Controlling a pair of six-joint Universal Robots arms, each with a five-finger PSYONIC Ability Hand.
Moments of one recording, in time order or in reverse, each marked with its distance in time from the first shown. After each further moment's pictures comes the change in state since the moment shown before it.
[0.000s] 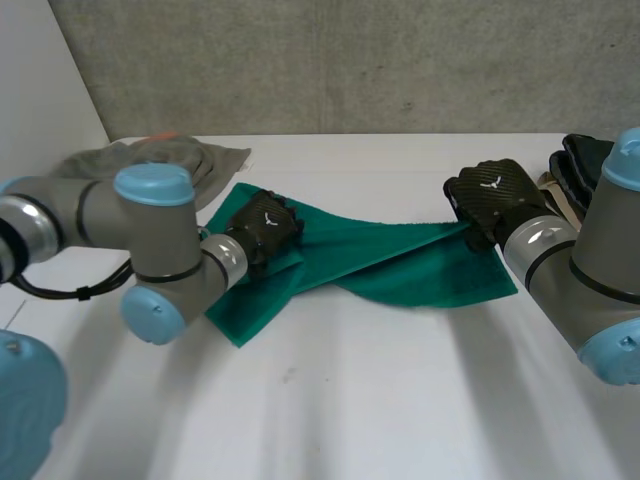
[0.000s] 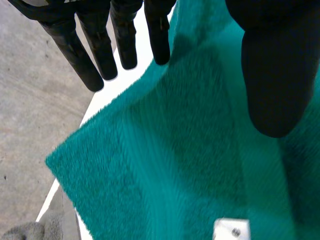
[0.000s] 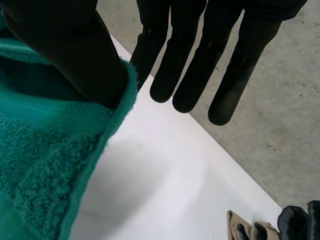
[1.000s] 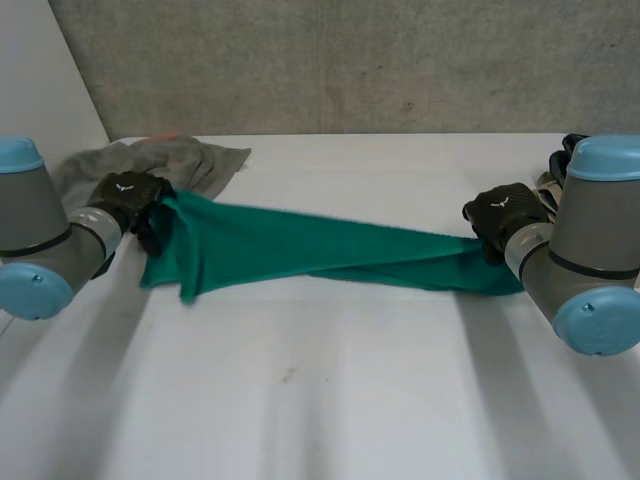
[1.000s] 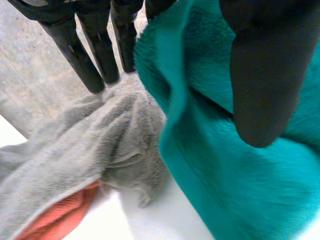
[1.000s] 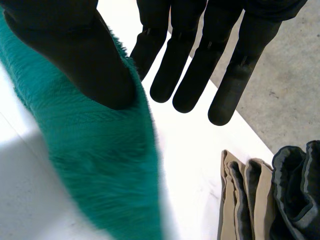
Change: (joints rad) left arm 0.349 0.192 -0.204 0.058 -0.056 -0.475; right arm -0.037 0.211 -0.169 0.100 0.107 -0.103; left_hand -0.025 -0.022 -0.017 -0.033 -0.035; right_hand 0.000 0.000 0.000 0.001 0.000
